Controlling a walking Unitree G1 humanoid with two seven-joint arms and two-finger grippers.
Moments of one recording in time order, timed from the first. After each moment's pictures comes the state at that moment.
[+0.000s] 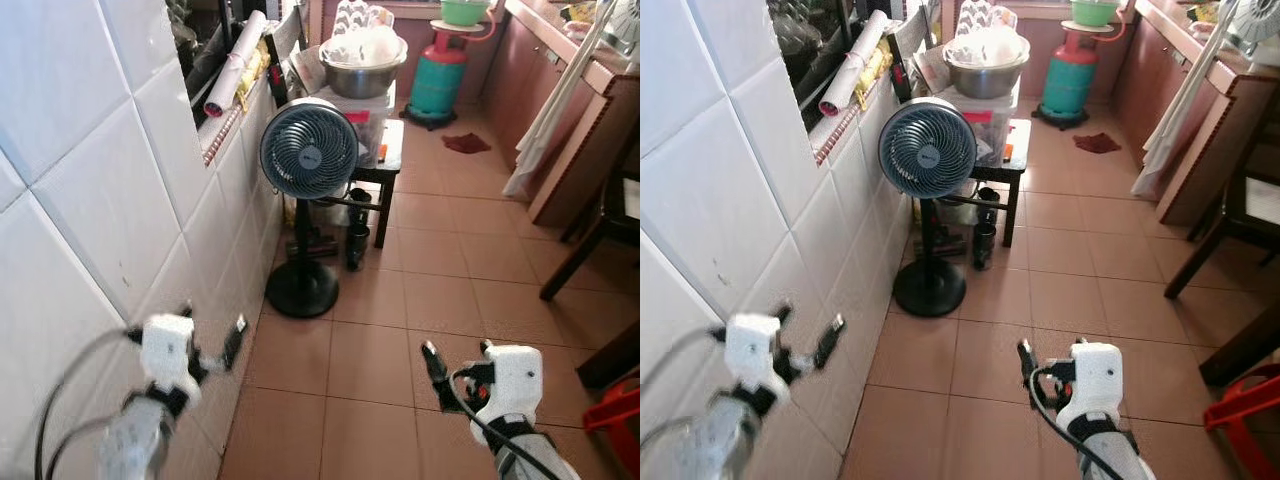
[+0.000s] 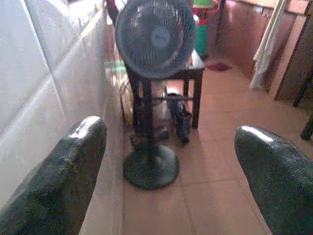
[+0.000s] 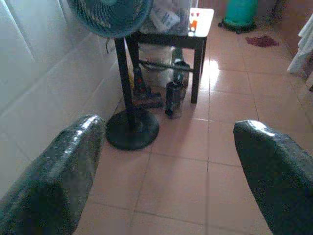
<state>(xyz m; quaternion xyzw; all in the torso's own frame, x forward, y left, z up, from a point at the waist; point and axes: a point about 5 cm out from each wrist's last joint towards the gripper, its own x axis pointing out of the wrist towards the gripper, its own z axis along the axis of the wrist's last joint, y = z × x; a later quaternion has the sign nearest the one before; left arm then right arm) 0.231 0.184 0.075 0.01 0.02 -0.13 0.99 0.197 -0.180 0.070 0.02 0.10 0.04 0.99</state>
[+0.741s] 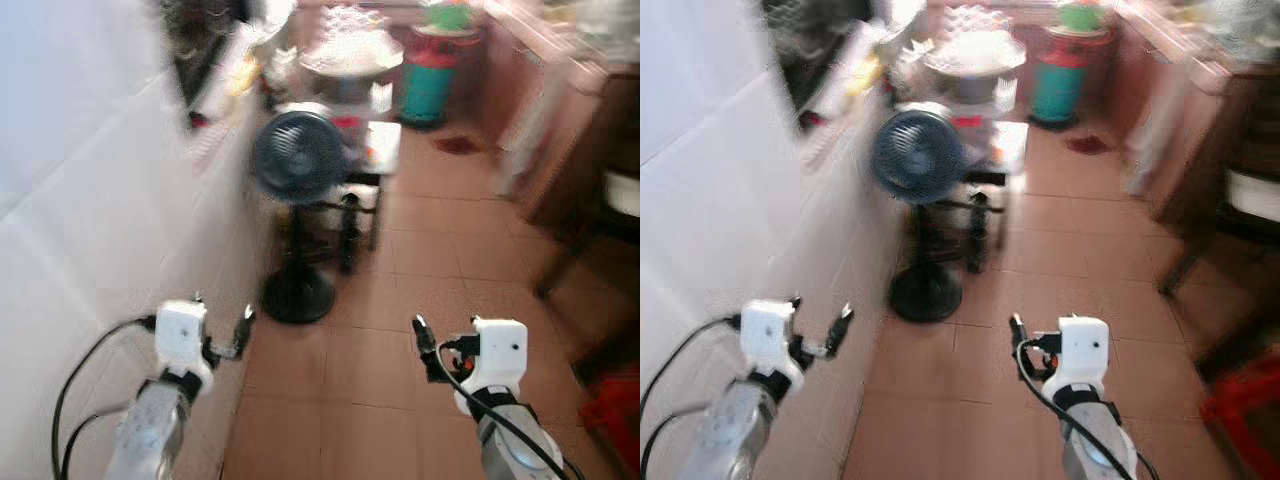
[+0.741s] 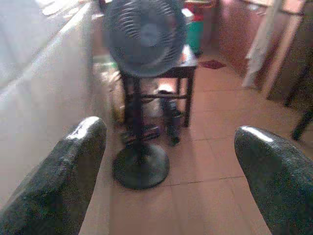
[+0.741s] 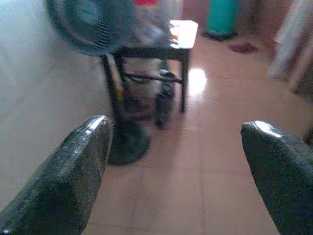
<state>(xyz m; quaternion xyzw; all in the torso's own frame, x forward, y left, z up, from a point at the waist) 0.244 0.167 0.077 -0.01 0.04 -0.11 0.99 0.220 -0.169 0.079 0.02 0.09 0.03 1.00</state>
